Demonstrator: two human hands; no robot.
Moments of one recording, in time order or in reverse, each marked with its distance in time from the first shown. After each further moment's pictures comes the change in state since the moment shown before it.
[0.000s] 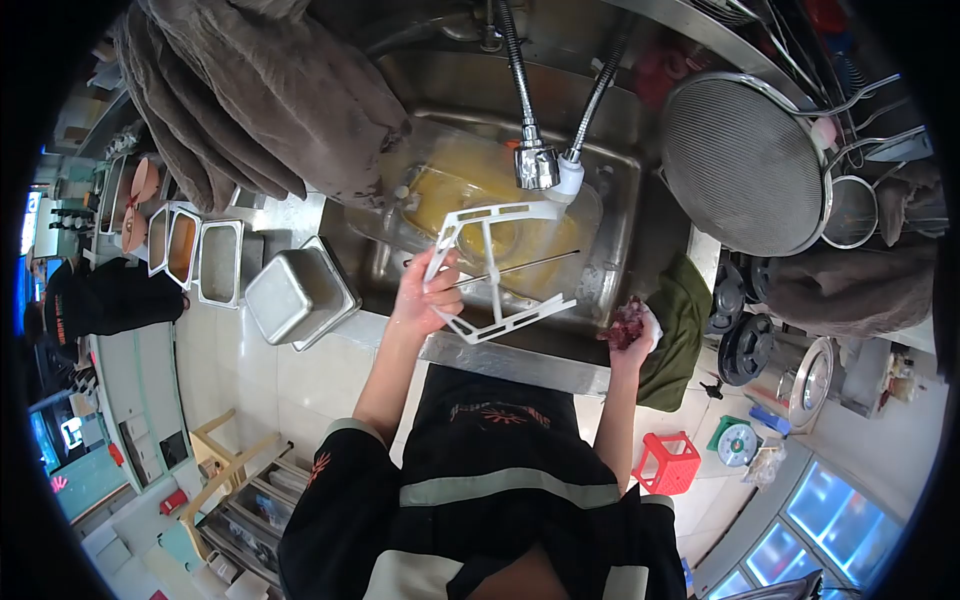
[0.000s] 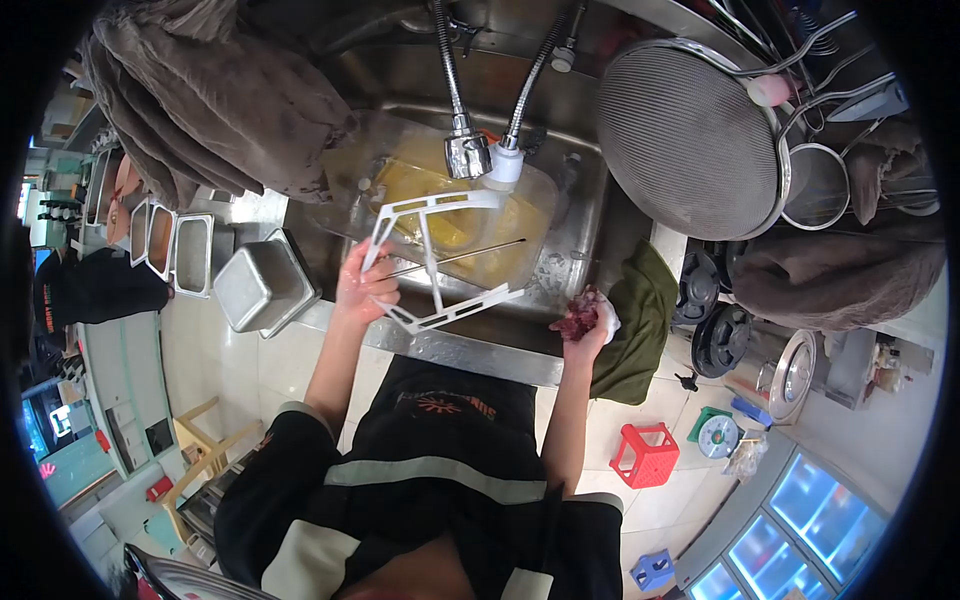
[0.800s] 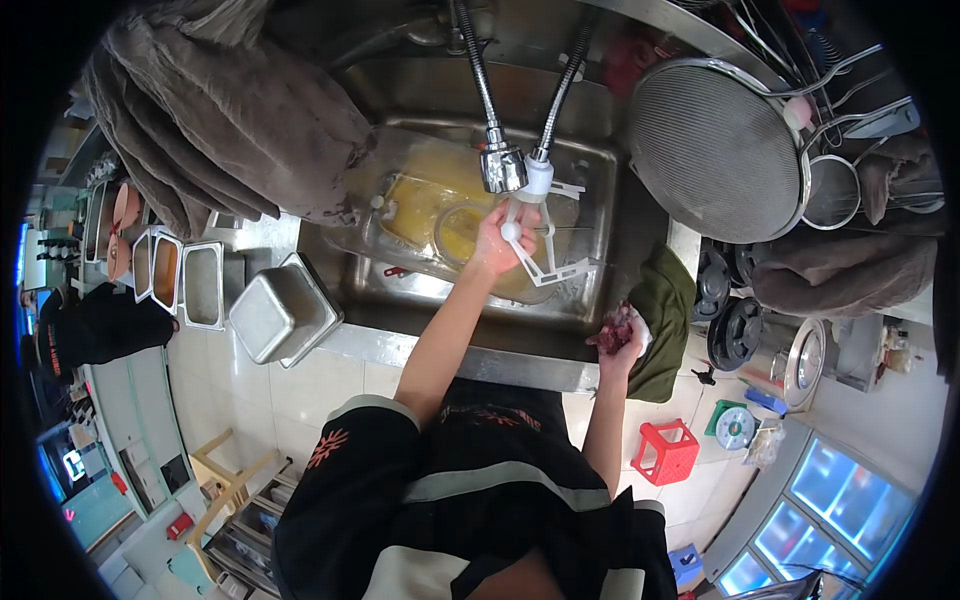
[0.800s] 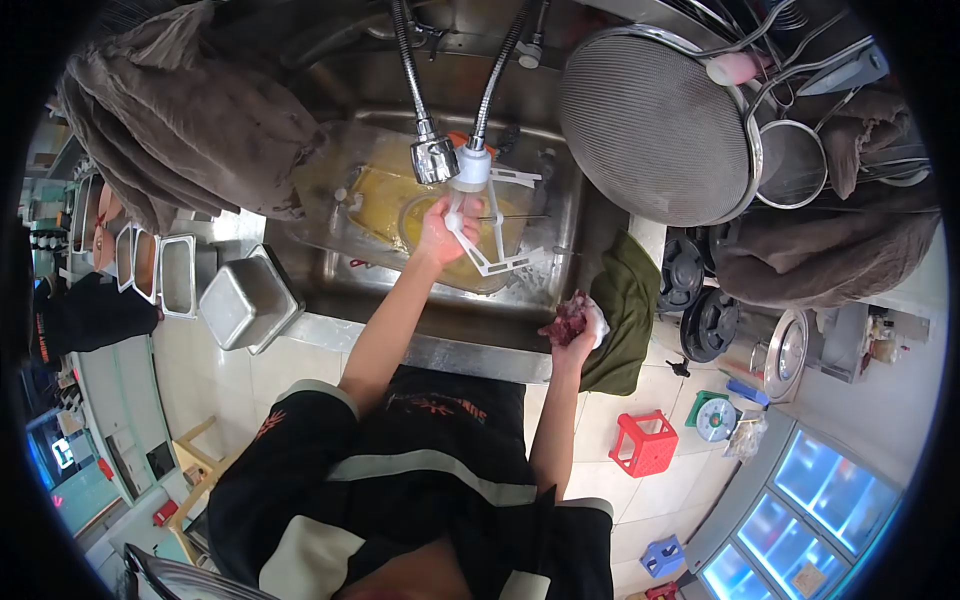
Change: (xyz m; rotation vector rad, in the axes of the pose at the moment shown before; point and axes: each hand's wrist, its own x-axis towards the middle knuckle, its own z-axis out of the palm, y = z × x) left_hand 0.156 -0.040 -0.051 -0.083 0.269 -0.019; right_hand -0.001 -0.001 -0.025 0.060 0.019 0.010
